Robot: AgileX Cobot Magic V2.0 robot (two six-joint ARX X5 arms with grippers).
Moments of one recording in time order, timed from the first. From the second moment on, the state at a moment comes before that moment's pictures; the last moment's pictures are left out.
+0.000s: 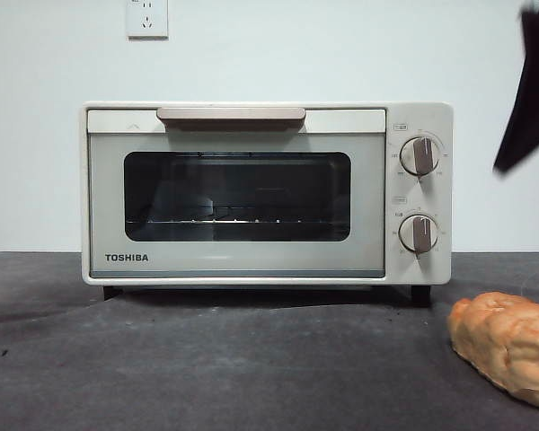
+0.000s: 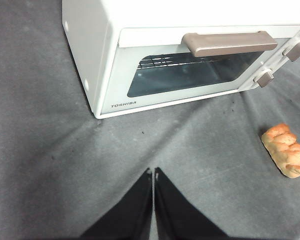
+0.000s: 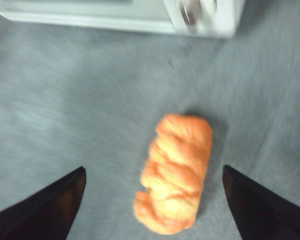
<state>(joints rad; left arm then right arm) -0.02 0.68 0.89 -0.87 0.48 0.01 0.36 0.80 0.61 -0.64 -0.26 0.29</state>
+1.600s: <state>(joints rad) -0.16 0.72 0.89 -0.71 0.48 -0.07 0.59 1.03 0.58 -0.43 0.04 0.40</state>
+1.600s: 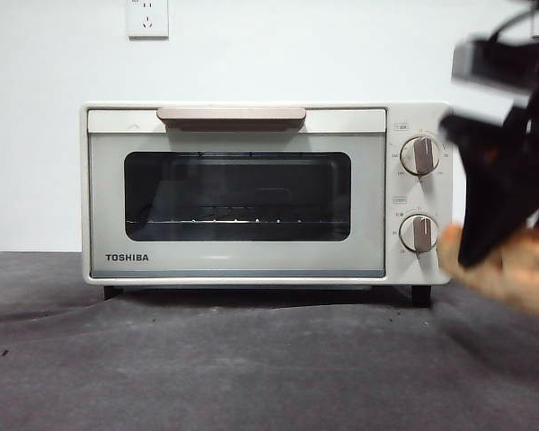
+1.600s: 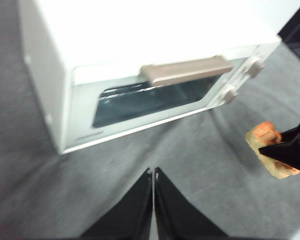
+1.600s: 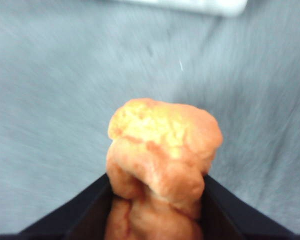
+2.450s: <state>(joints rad) -0.49 1.29 1.12 -0.35 0.28 -0.12 0.59 0.73 0.80 -0.67 0.04 0.38</state>
